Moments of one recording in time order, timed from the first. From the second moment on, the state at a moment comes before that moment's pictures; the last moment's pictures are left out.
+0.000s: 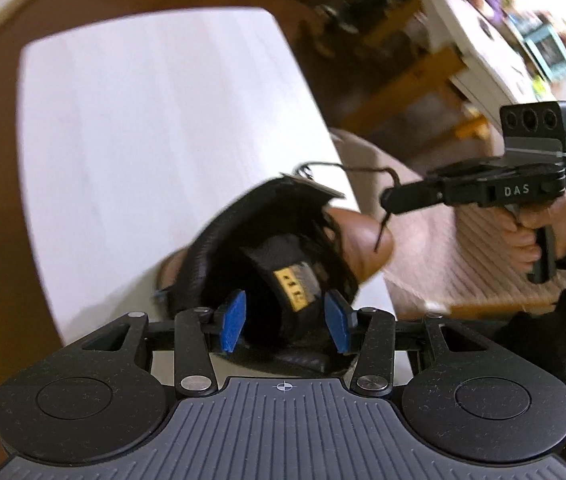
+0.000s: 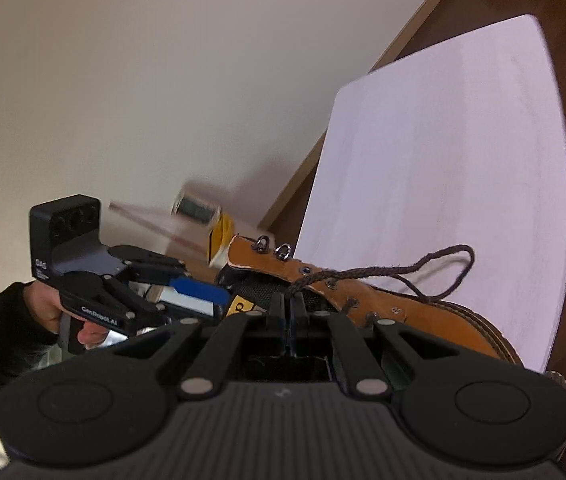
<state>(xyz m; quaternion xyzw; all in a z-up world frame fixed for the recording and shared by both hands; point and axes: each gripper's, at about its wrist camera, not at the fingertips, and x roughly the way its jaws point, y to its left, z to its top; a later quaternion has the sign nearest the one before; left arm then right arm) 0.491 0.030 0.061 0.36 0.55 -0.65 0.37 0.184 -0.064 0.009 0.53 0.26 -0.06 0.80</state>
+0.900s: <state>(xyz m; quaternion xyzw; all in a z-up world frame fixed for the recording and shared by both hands) 0.478 0.004 0.035 0.37 0.55 -0.70 0.28 0.179 -0.055 -0.021 0.59 0.20 -0.09 0.77</state>
